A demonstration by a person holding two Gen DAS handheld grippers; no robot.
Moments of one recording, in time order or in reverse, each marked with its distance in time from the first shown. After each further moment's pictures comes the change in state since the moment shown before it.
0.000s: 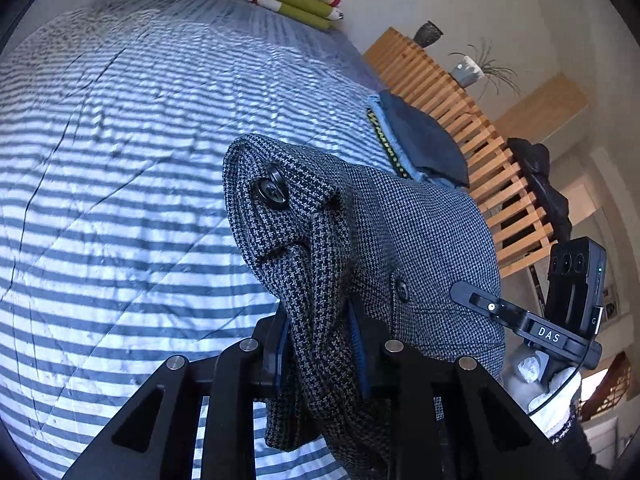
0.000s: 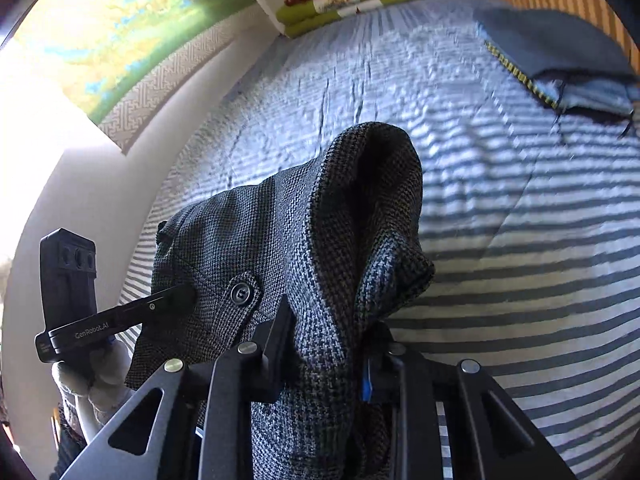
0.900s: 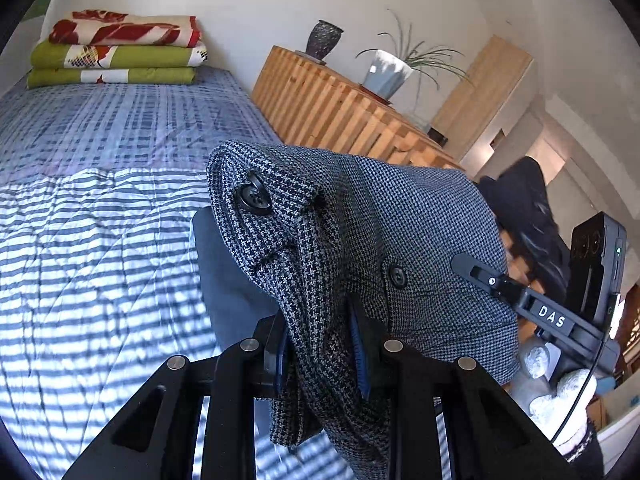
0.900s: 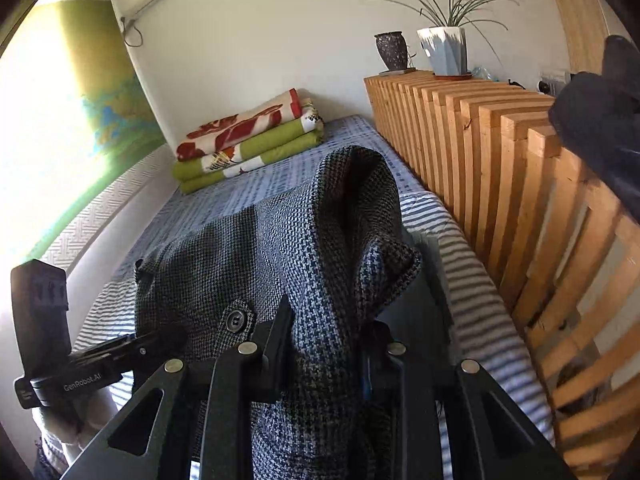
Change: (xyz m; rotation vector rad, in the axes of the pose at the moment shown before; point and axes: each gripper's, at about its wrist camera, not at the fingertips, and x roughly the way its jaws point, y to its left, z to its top) left arm 0.313 -0.294 0.320 0.271 -0.096 -0.092; right arm -0.097 -0.266 0.286 0.036 -0.412 -0.282
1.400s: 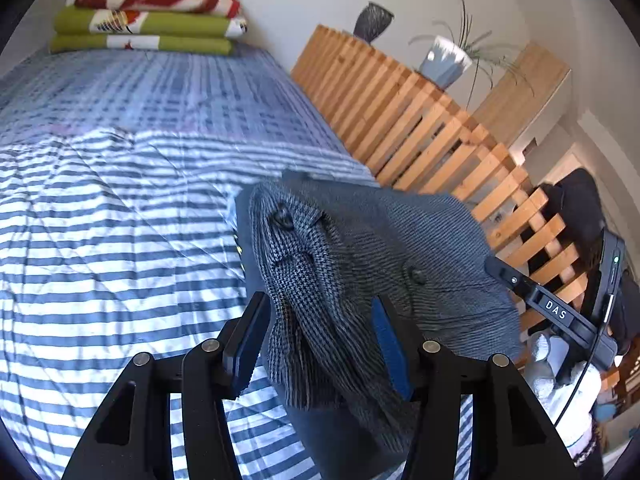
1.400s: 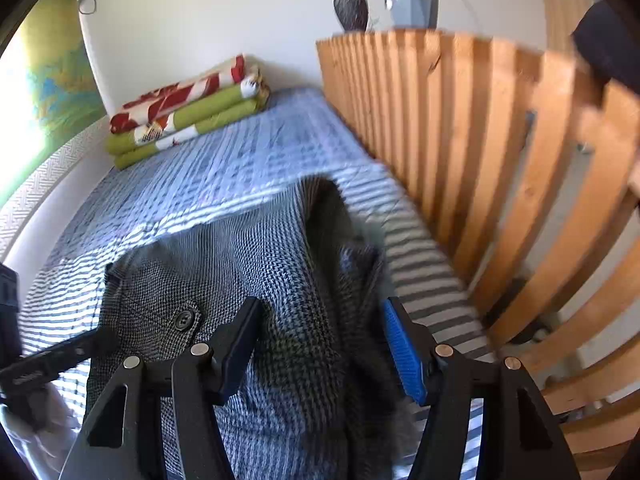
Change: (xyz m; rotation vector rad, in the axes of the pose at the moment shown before) left arm 0.067 0.067 -0.007 -0.084 0.007 0.065; right arm 0.077 -0.060 -0.006 0.007 0.032 -0.231
